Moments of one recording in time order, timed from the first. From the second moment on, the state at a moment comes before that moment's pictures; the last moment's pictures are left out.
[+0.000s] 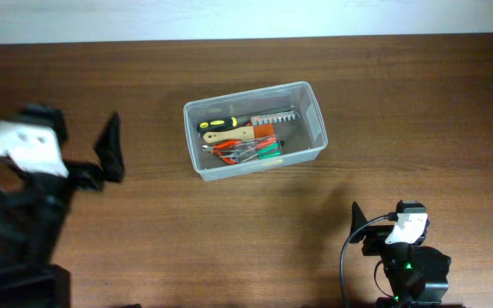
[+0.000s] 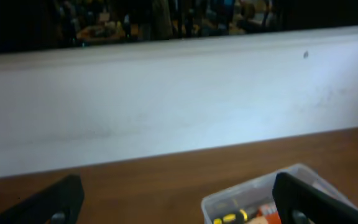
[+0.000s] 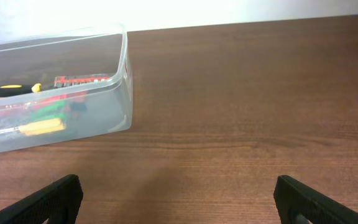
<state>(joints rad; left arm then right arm) 0.20 0.78 1.18 -0.51 0.35 0.06 -0.07 0.02 0.14 -0.45 -0.11 0.05</state>
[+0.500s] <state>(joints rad) 0.16 0.35 0.42 -0.23 0.35 0.06 -0.07 0.01 0.14 -0.45 -0.11 0.05</state>
